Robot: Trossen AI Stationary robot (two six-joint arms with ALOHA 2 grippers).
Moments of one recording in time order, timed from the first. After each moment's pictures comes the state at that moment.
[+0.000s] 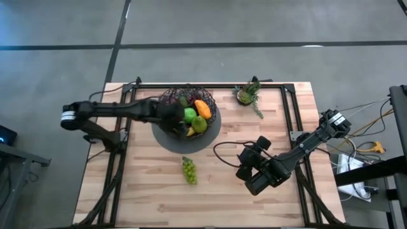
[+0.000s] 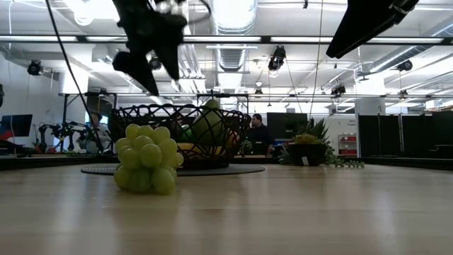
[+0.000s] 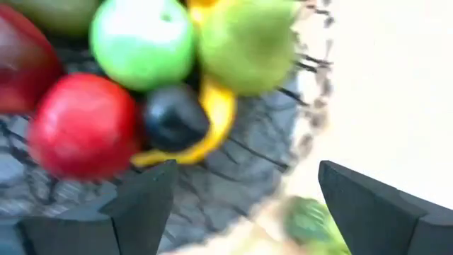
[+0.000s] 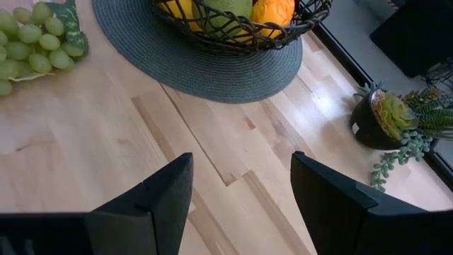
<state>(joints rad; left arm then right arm) 0.12 1.38 1.18 -0.87 -0.09 -0.72 0.60 1.63 1.27 -1.12 0.83 1.05</state>
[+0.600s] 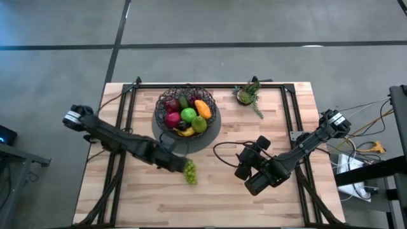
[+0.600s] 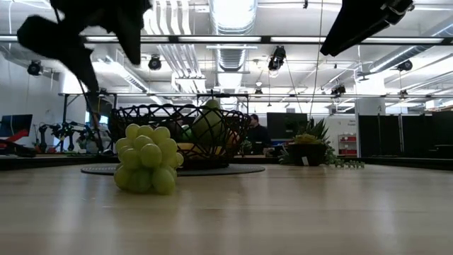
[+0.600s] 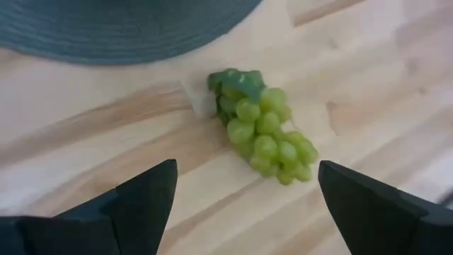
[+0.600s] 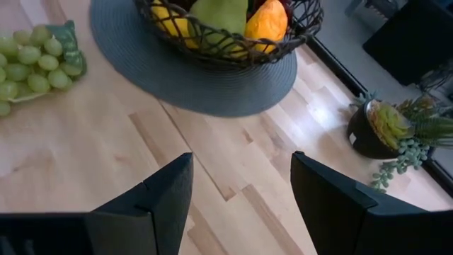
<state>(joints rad) -0.39 1.44 1.13 -0.86 -0.19 -1.57 0.60 1.63 1.26 -1.09 0.88 1.06</state>
